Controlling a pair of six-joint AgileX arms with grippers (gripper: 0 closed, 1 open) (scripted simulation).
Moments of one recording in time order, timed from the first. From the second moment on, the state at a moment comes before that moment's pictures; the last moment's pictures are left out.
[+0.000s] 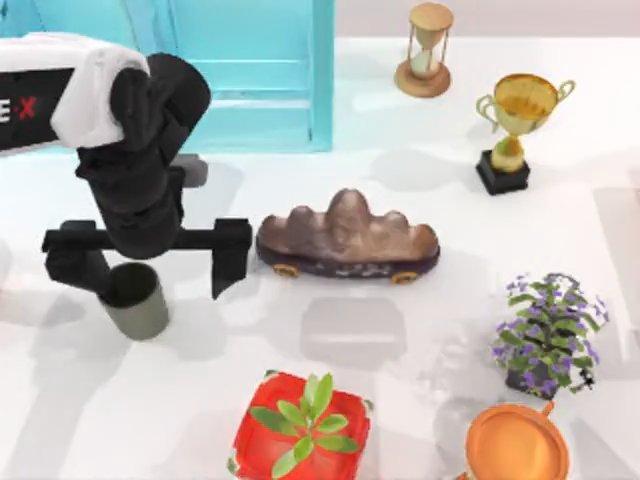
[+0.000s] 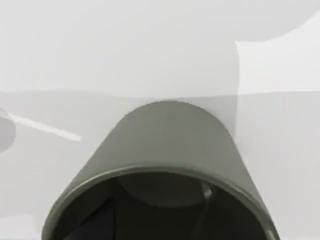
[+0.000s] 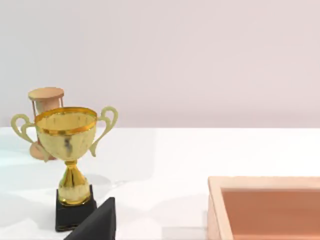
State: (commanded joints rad) left arm -0.38 1.93 1.30 -0.94 0.00 -0.36; right arm 0.00 0.00 0.00 0.00 0.00 0.00
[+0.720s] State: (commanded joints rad) left arm -0.38 1.94 1.26 -0.89 0.00 -0.36; right arm 0.00 0.00 0.00 0.00 0.00 0.00
